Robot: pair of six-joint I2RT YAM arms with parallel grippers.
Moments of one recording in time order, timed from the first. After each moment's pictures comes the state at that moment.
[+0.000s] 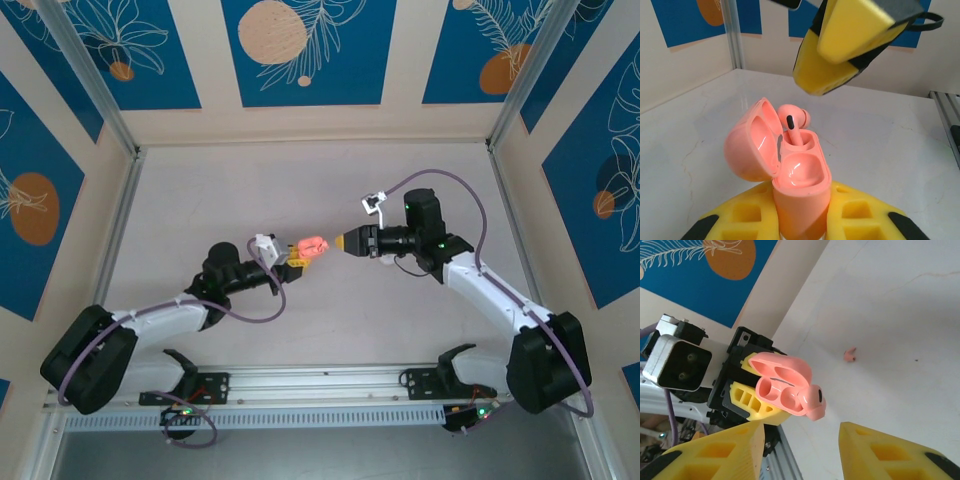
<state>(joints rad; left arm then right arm) -0.62 1.24 0.39 0.75 0.54 0.06 0.39 1.23 0.81 -0.12 -0.92 0.49</state>
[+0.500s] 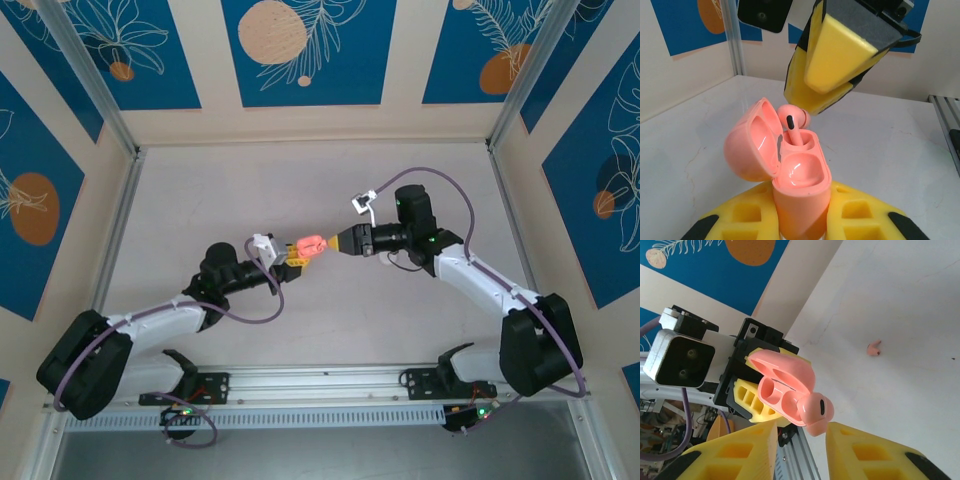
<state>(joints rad) -0.62 1.21 0.39 0.74 0.54 0.06 0.41 1.31 0.84 -0.07 -1.01 0.51</state>
